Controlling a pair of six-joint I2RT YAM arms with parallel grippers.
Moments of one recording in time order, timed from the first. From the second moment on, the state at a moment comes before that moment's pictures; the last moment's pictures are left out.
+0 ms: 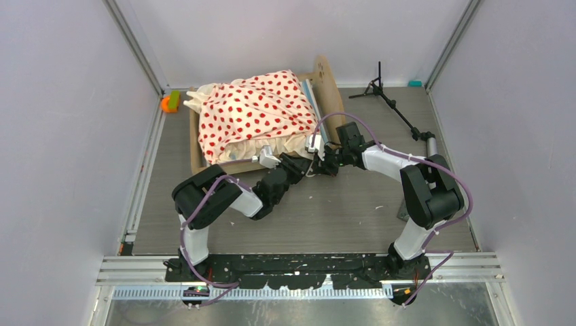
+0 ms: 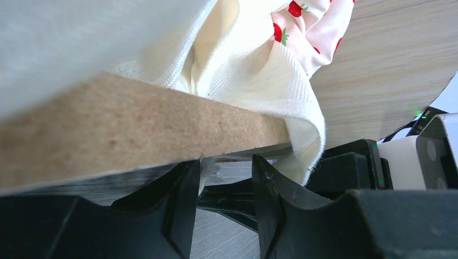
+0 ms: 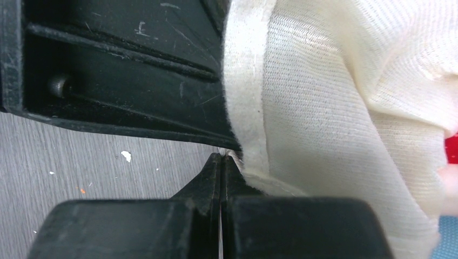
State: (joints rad) left arm -0.86 1.90 0.66 1.09 -0.42 -1.25; right arm 0.40 1.71 0.99 -0.21 -0.70 -0.78
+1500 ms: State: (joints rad) left arm -0.84 1.92 0.70 1.01 -0.41 -1.18; right arm 0.40 1.72 1.00 -0.21 -0.70 -0.78
